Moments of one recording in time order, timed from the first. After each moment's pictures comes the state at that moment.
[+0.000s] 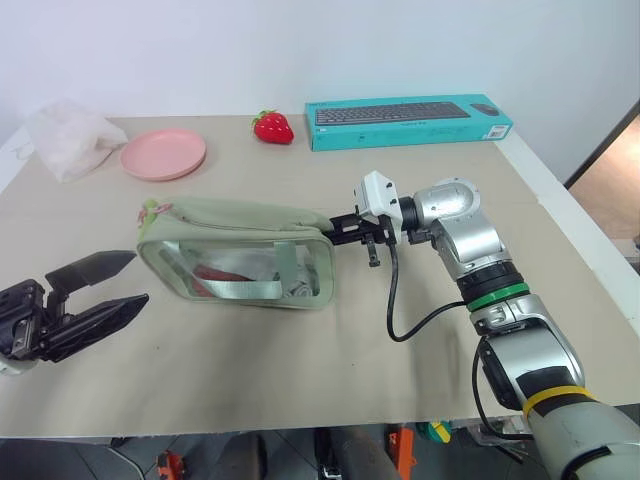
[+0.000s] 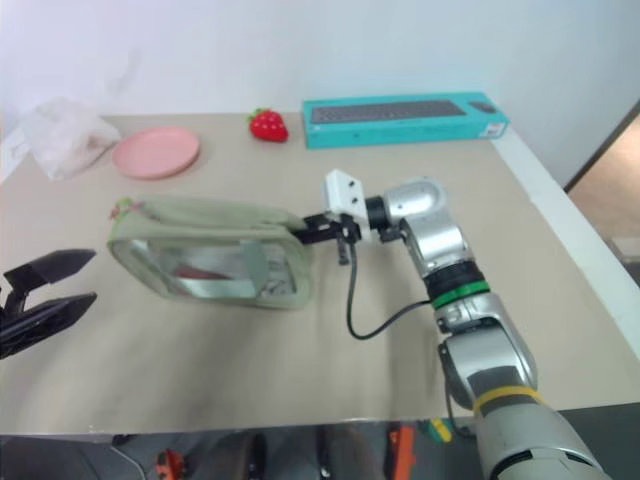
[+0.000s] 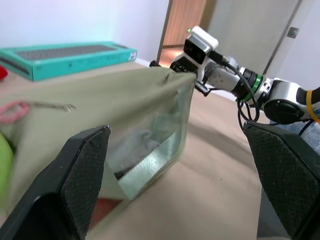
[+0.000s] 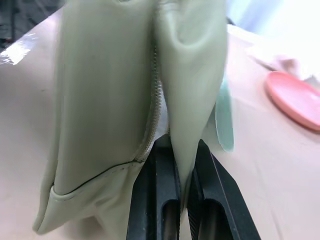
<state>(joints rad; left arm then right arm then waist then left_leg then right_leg) 0.22 0.84 0.79 -0.44 -1.22 0.65 -1.08 -1.00 -0.43 0.25 0.54 0.22 -0.13 1.40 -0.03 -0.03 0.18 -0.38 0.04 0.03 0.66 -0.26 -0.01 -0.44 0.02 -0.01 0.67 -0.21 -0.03</state>
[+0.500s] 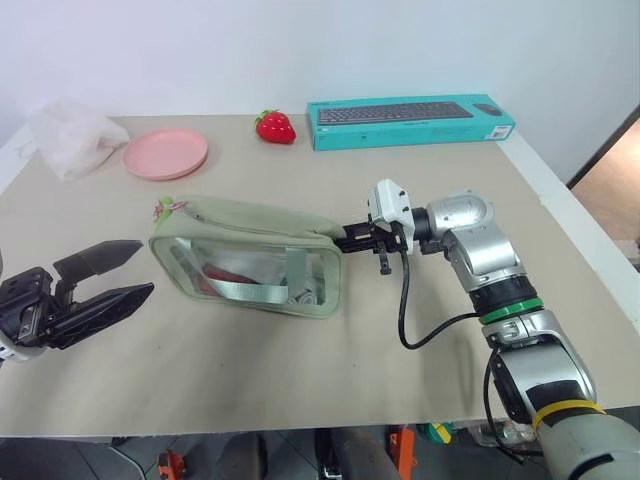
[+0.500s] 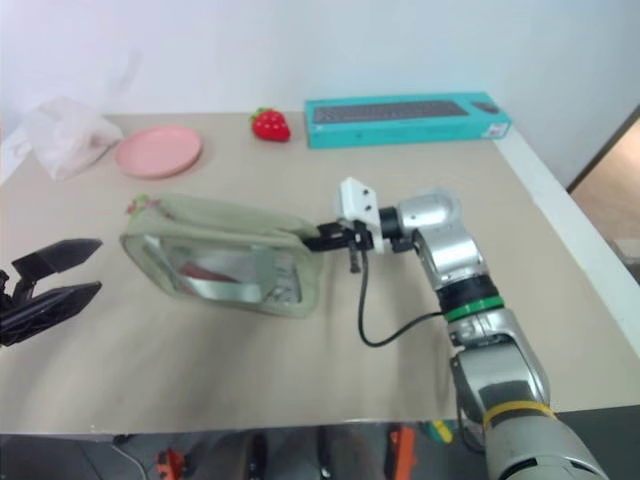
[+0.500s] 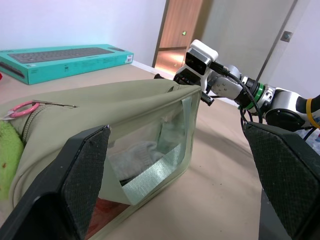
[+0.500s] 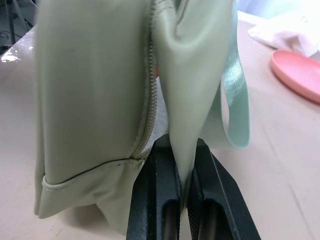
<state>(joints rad) 0.16 0.85 0.75 -0.41 -1.22 0.66 -1.07 -0.91 -0.48 0.22 0.43 0.23 -0.02 1.40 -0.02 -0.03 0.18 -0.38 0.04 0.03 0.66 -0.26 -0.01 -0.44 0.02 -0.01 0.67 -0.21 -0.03</state>
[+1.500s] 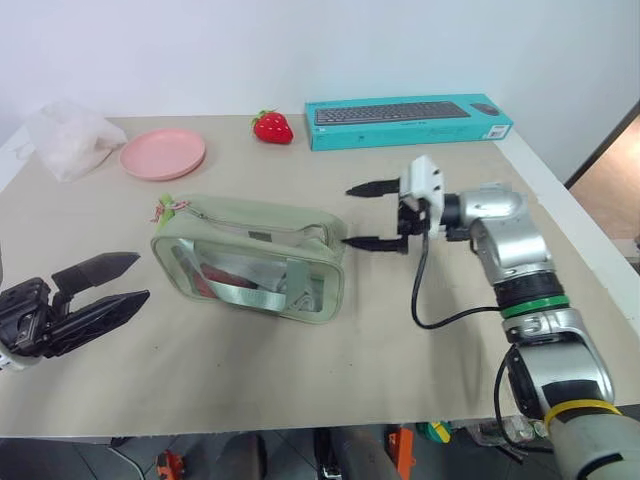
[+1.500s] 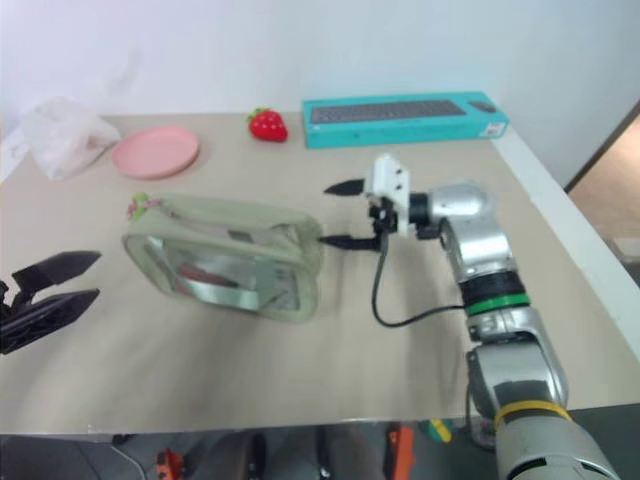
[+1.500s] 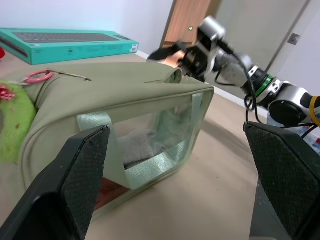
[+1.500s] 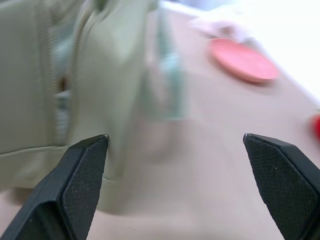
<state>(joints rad) 0.21 0.85 0.78 -0.39 -1.22 0.71 -1.07 -0.96 -0.60 0.07 0.48 0.24 -0.02 1.31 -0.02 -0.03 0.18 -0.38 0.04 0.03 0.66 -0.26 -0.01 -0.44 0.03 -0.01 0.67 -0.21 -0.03</state>
